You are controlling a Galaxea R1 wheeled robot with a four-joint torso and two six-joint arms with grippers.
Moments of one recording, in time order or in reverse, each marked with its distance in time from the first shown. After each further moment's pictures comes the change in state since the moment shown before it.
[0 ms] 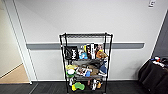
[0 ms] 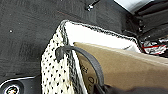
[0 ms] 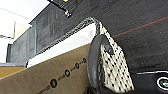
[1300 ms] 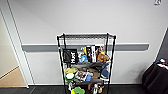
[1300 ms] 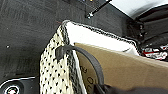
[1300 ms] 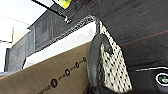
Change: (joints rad) left arm 0.002 0.000 0.000 0.001 -0.003 0.000; right arm -0.024 0.011 -0.015 0.000 0.019 0.000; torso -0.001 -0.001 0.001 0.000
